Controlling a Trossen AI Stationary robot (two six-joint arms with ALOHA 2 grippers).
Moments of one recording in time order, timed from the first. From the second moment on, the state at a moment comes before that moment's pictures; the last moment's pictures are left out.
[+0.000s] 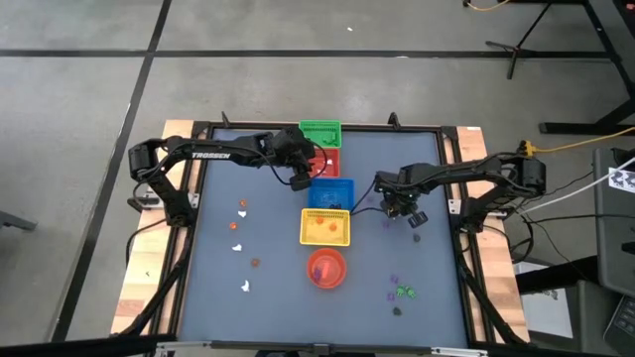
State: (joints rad) left arm 0.37 1.65 1.10 -0.22 -0.11 0.21; right arm -0.25 1.53 0.71 -0.79 0.00 -0.77
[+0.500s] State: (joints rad) left arm 0.37 1.65 1.10 -0.22 -0.11 0.21; right arm -0.25 1.53 0.71 -0.78 0.01 -0.77
